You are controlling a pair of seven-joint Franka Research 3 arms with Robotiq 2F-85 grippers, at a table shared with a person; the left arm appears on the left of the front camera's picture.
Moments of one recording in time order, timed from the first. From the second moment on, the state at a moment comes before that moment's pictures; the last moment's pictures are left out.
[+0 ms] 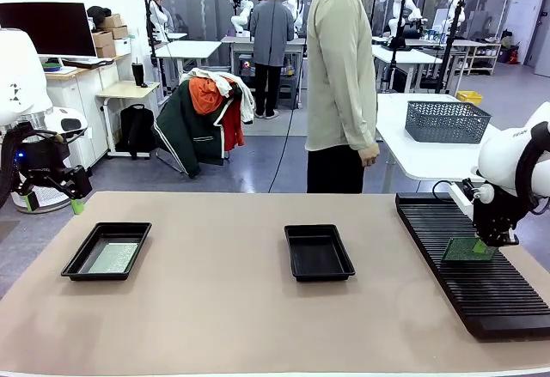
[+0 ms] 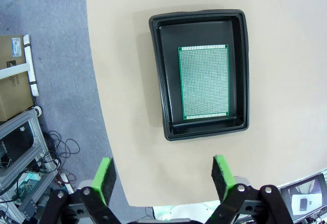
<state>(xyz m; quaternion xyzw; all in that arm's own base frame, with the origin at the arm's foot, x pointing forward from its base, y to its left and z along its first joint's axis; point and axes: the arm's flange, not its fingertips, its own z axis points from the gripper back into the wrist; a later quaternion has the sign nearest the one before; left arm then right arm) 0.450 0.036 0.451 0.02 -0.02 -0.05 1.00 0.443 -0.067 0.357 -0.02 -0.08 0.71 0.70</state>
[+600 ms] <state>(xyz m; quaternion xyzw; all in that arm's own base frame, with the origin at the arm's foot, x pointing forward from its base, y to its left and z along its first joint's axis) 0.450 0.036 0.451 0.02 -0.02 -0.05 1.00 0.434 -0.067 0.501 -0.04 -0.08 0.73 0.68</state>
